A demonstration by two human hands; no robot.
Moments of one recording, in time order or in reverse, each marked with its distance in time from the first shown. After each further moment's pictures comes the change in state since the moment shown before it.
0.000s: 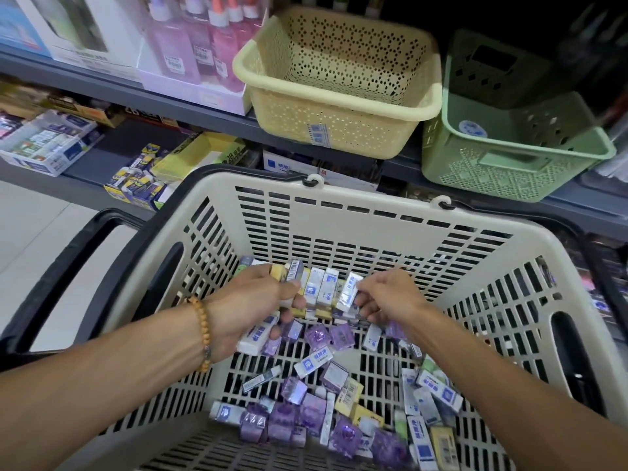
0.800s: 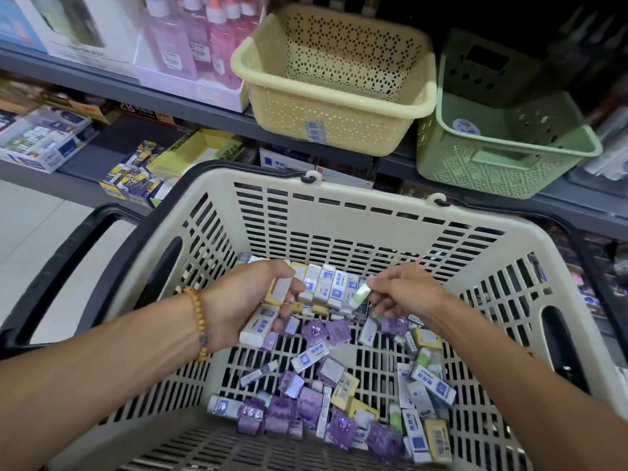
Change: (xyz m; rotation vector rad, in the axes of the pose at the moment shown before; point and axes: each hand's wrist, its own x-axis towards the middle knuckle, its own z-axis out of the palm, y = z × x) left_hand -0.007 0.008 0.001 -0.121 -0.090 -0.135; right_hand 0.000 0.003 -0.033 -0.111 -0.079 -0.013
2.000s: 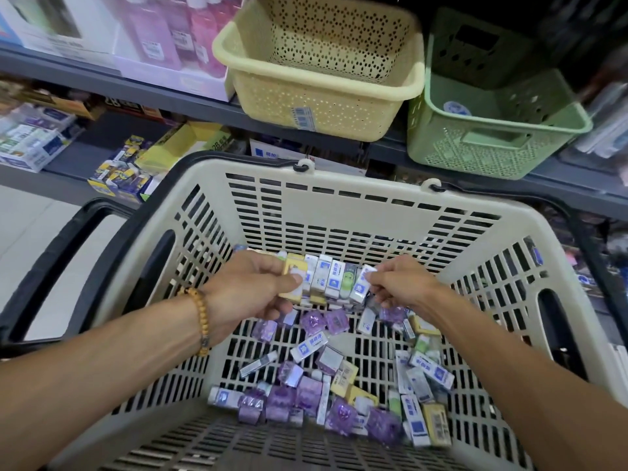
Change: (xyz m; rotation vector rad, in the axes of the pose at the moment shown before) left_hand 0.005 -0.008 0.003 0.279 0.085 0.213; right_hand 0.008 0.012 0.004 -0.069 0.082 0.039
